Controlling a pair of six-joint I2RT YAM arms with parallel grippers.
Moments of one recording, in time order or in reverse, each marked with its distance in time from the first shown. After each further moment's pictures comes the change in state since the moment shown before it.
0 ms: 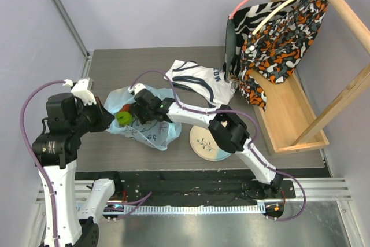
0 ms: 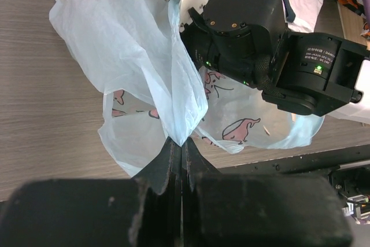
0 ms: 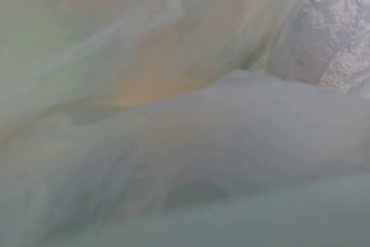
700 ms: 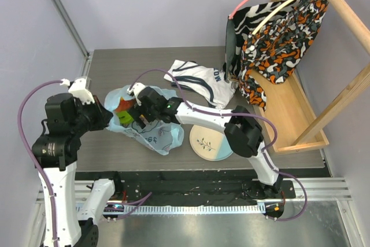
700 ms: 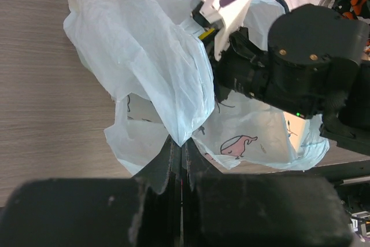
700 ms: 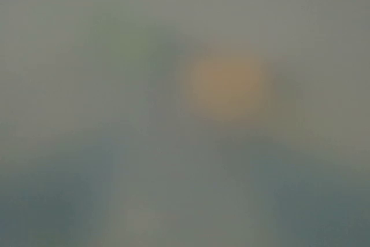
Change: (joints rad) left arm -0.008 -0.010 -0.008 0.049 -0.043 -0.028; right arm 0.032 -0.218 -0.161 0.017 -0.082 -0.096
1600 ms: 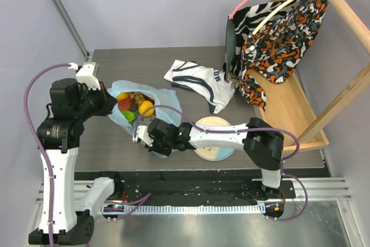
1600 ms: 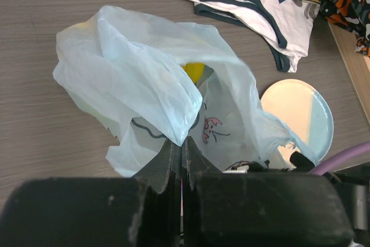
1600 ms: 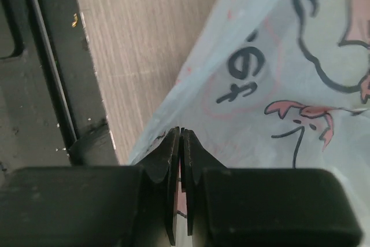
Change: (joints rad) left arm -0.053 0.095 0.031 0.145 0.031 0.087; right arm 0.150 -0.257 -0.442 -0.023 -0.194 -0.280
